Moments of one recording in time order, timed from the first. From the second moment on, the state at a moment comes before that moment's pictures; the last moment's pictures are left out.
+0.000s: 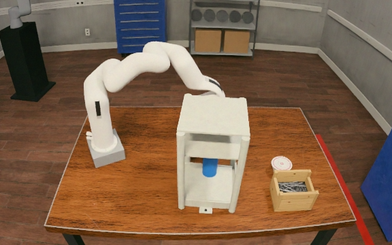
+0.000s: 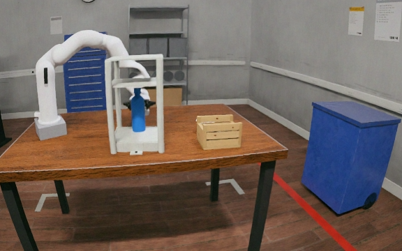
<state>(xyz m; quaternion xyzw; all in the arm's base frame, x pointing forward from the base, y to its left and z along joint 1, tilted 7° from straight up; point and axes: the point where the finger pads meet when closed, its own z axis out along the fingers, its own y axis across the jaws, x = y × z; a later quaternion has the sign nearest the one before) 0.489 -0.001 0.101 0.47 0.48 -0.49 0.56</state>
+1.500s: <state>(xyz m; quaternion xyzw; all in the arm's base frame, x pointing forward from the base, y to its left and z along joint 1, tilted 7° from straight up) 0.482 0.096 0.091 0.47 0.48 -0.49 0.56</state>
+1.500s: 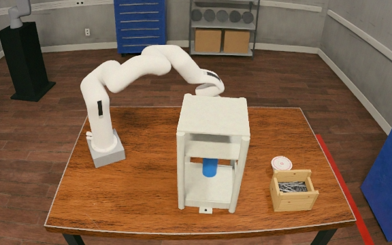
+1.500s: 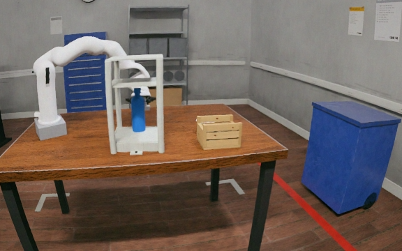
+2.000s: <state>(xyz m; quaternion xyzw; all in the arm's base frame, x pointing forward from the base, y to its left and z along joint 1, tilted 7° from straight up) 0.482 0.104 0.090 0.47 0.48 -0.49 0.56</state>
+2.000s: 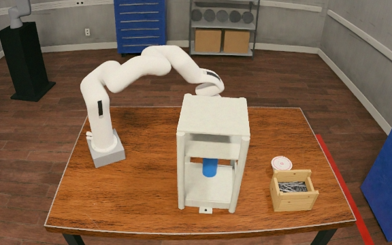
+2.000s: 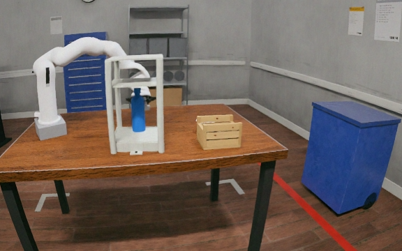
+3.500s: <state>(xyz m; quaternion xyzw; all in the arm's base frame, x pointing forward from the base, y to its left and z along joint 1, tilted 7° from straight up) 0.478 0.110 0.139 0.47 0.48 -0.49 0.56</state>
